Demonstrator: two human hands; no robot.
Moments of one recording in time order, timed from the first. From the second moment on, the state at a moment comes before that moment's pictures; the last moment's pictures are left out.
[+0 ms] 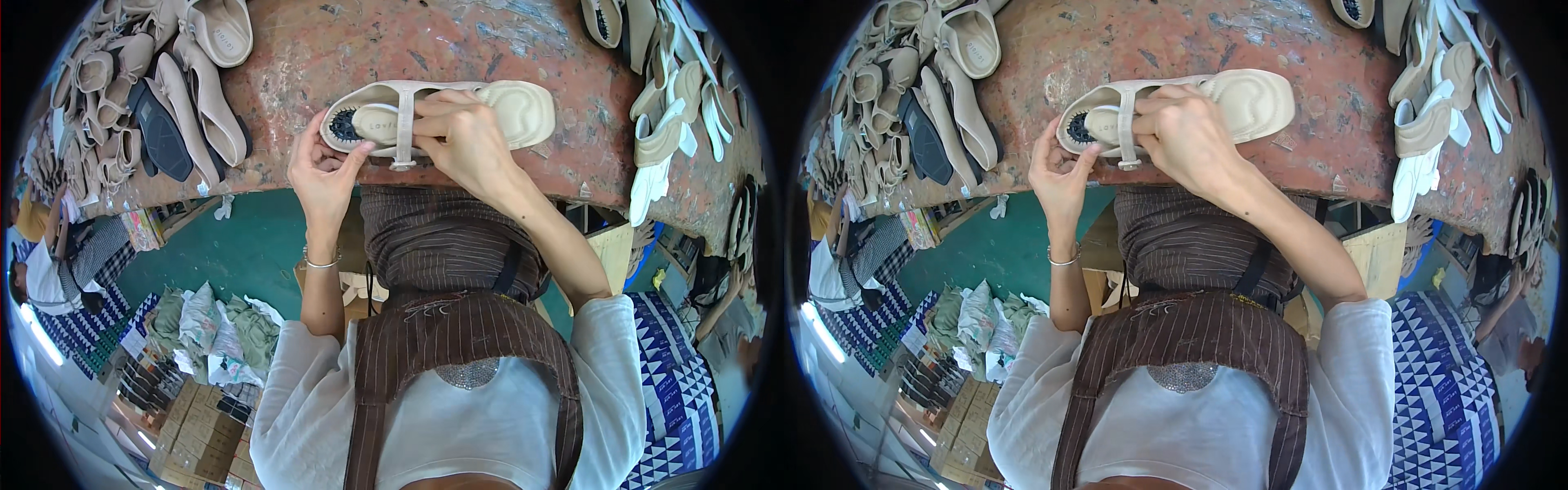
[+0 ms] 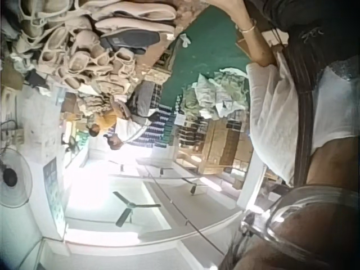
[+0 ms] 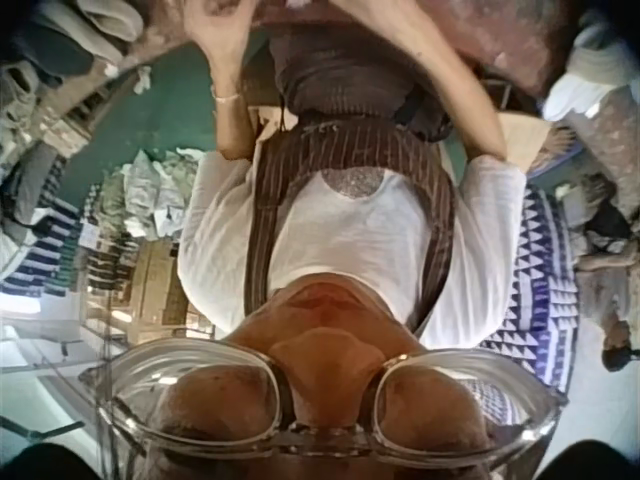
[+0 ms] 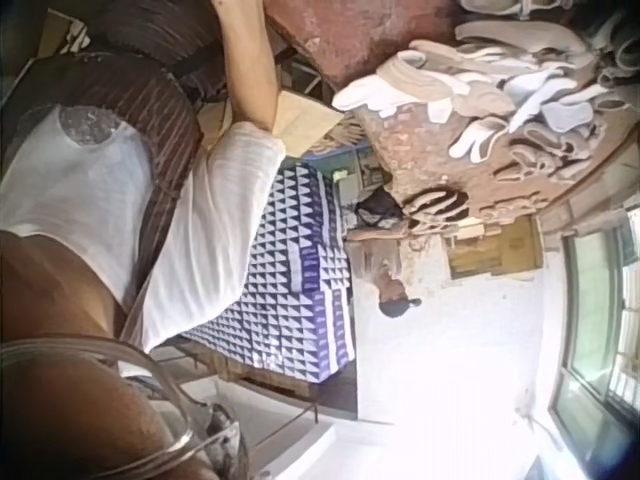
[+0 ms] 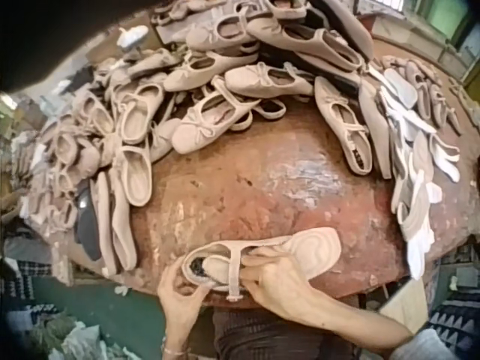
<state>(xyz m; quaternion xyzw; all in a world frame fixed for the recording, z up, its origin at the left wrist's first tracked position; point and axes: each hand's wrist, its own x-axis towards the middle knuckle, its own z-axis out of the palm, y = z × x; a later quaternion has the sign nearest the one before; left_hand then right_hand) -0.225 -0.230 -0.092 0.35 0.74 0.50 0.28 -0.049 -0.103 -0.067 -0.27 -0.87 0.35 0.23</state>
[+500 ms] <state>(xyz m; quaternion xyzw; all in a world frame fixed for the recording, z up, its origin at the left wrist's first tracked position) -0.239 -0.227 -0.097 0.31 0.70 0.54 0.36 -0.083 -0.117 -0.080 -0.30 -0.82 0.44 0.19</state>
